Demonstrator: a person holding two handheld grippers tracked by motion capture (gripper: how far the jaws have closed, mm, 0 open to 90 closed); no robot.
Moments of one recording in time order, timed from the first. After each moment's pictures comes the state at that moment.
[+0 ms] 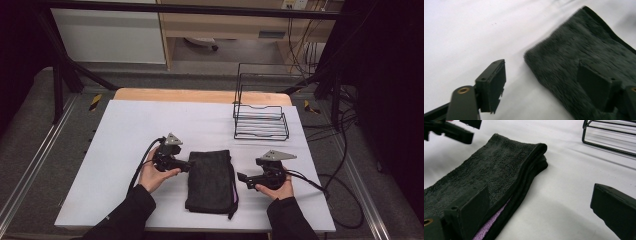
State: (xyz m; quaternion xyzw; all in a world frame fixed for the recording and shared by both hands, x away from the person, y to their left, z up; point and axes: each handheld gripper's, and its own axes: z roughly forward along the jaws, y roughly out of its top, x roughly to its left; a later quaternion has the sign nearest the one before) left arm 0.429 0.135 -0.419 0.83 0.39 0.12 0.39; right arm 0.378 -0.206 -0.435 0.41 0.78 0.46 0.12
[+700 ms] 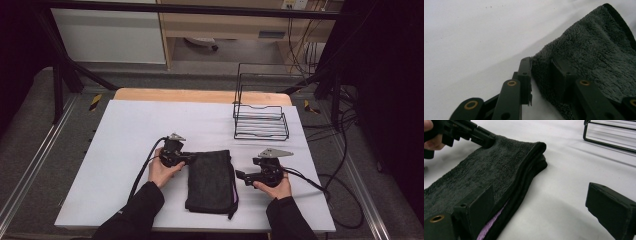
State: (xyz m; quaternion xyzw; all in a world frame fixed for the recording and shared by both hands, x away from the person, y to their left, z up) left arm 0.451 0.127 -0.447 0.82 0.43 0.05 0.38; right arm 0.388 -0.201 -0.437 0.43 0.78 0.45 0.10
